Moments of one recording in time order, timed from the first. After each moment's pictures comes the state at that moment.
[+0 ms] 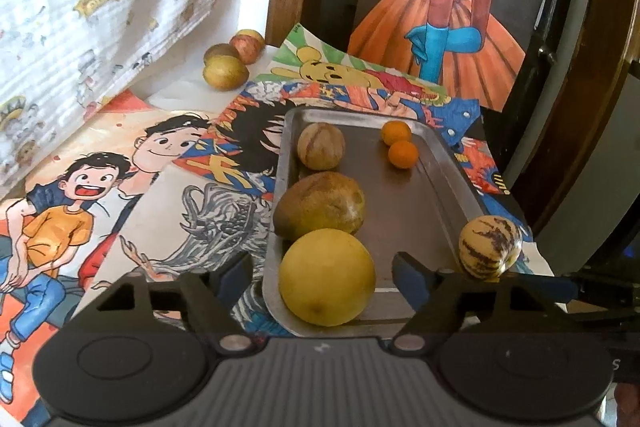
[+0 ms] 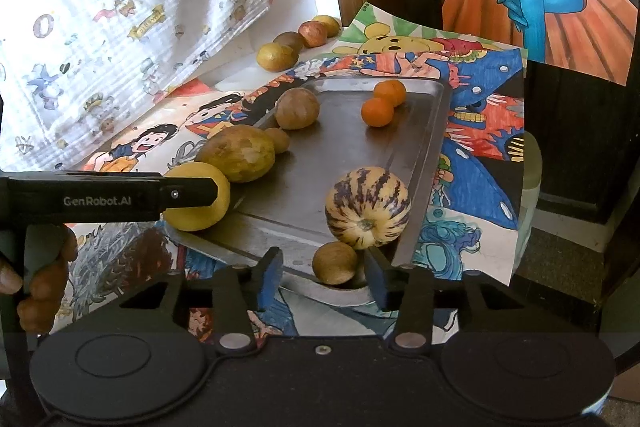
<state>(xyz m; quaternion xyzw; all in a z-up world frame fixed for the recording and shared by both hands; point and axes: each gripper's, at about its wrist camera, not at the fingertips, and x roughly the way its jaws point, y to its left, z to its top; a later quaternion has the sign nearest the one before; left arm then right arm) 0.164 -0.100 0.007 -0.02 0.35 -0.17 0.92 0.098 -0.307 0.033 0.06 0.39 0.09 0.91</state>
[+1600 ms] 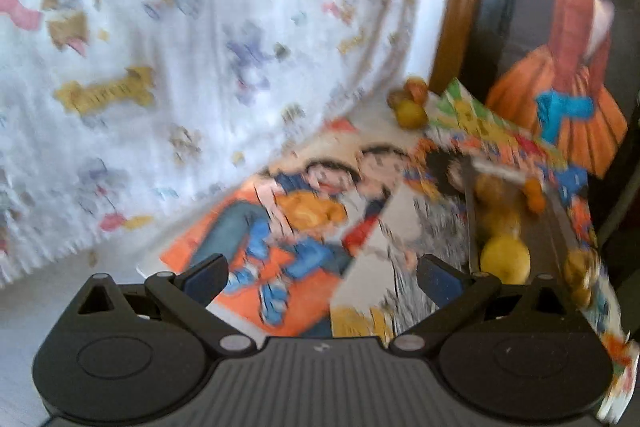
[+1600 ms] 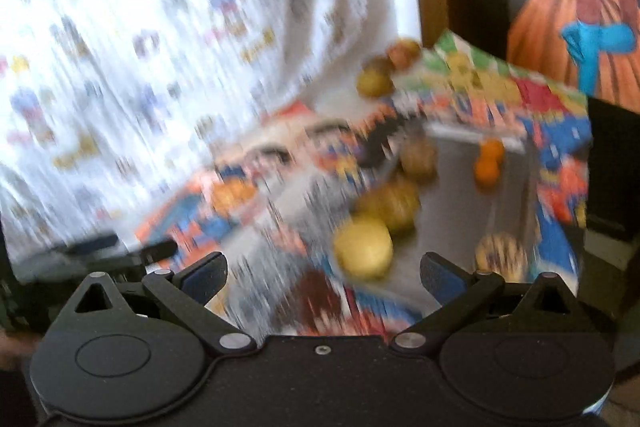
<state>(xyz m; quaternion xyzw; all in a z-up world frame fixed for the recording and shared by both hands) 0.081 0.052 0.072 -0.07 0.32 0.02 0.94 0.099 -0.208 0.159 0.06 0.41 0.16 0.90</state>
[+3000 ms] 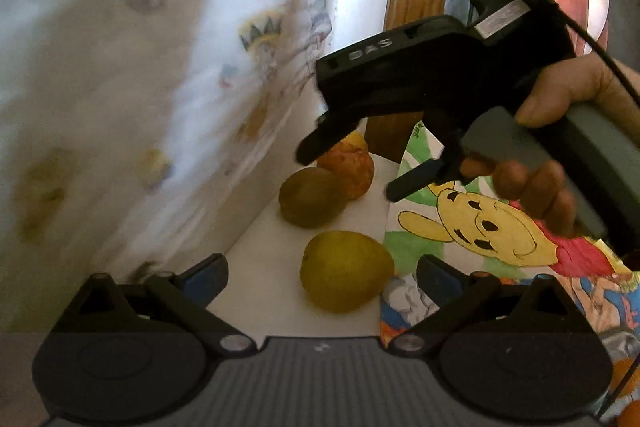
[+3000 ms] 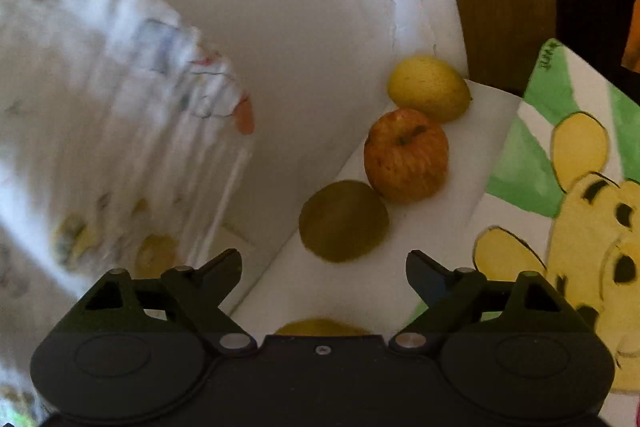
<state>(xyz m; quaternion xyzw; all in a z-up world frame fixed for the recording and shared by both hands) 0.469 -0.069 -0.010 -0.04 0.27 -0.12 0.95 0.646 -0.207 0.022 0.15 0.53 0.18 0.82</state>
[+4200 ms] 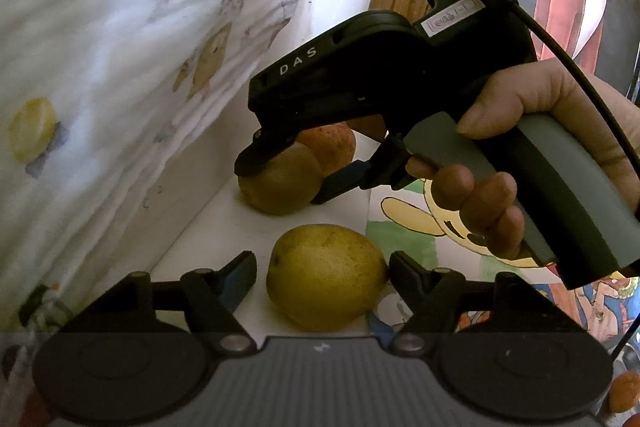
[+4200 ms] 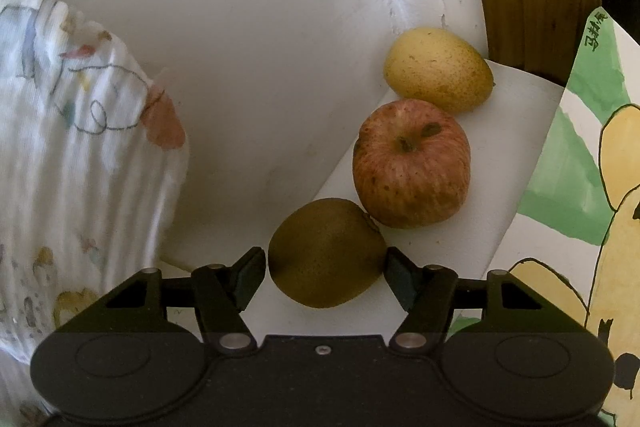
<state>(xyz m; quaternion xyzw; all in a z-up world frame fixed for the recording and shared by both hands) 0.515 -0.077 -0.040 -0.07 0.31 -0.17 0.93 0.691 -0.189 -0.021 0.16 0.55 0.18 0.80</state>
